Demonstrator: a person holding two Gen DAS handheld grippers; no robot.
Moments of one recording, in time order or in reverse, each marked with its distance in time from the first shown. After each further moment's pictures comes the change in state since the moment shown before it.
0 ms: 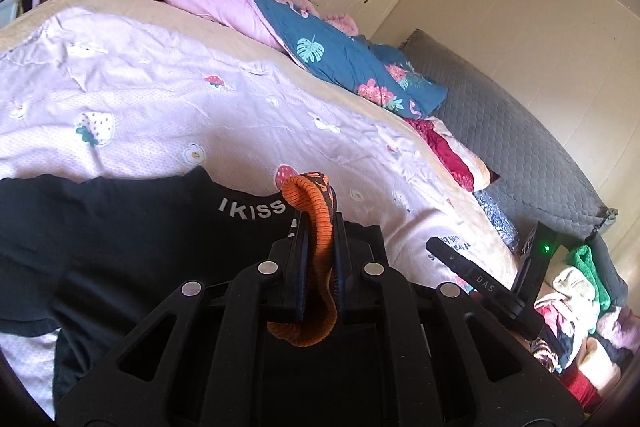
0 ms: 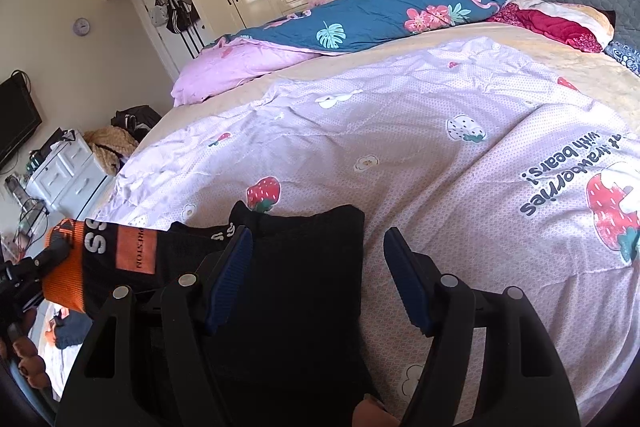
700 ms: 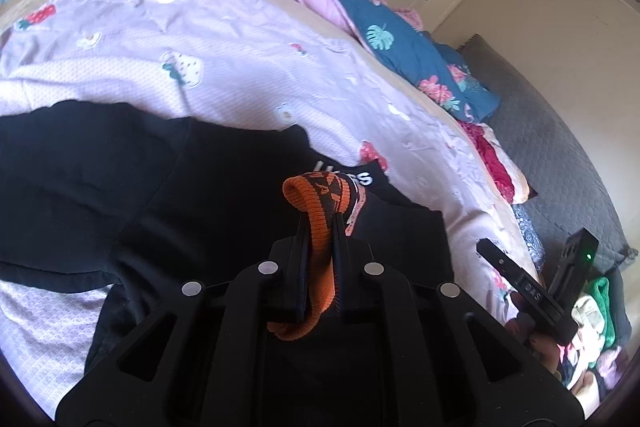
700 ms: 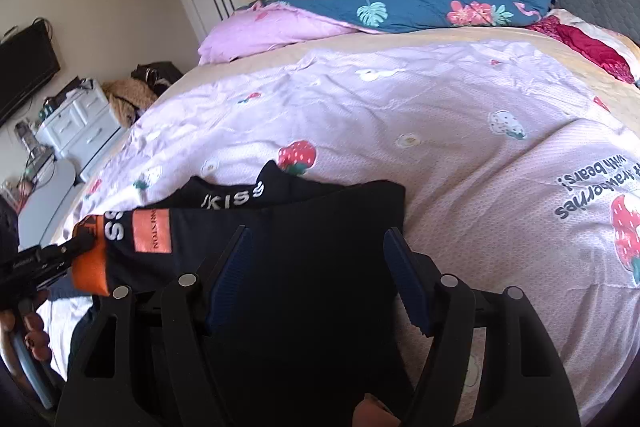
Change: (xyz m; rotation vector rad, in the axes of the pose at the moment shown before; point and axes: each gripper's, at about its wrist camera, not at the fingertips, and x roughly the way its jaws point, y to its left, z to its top) left arm -0.008 0.073 -0.026 -0.158 0.059 0.147; right arm 0.020 0.039 -0.016 -0.156 0.102 0.047
